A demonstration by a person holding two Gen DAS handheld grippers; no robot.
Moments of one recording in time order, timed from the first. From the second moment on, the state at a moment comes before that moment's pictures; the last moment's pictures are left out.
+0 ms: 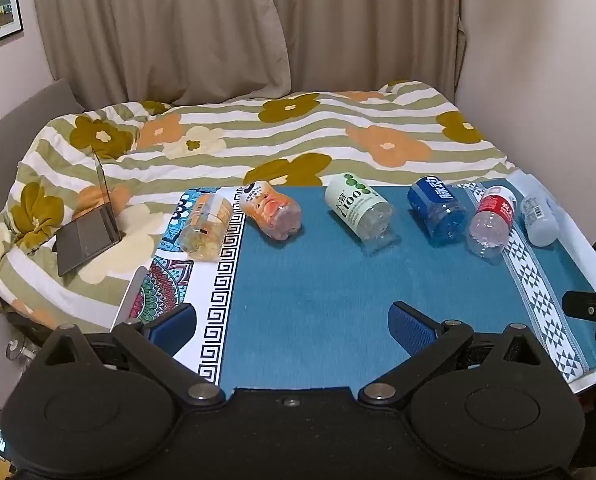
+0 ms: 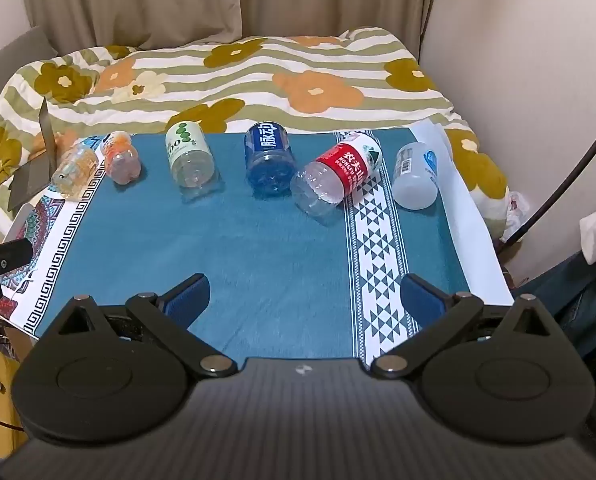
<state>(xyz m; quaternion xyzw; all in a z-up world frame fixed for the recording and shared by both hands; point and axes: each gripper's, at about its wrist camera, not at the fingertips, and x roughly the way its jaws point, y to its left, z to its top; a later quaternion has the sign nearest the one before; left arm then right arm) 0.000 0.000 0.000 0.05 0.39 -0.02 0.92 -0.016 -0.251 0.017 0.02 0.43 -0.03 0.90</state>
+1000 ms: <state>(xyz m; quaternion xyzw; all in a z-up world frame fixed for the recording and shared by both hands) -0.011 0.001 0.008 0.06 0.37 -0.01 0.93 -0.024 -0.249 0.017 0.02 0.44 -0.03 0.90</state>
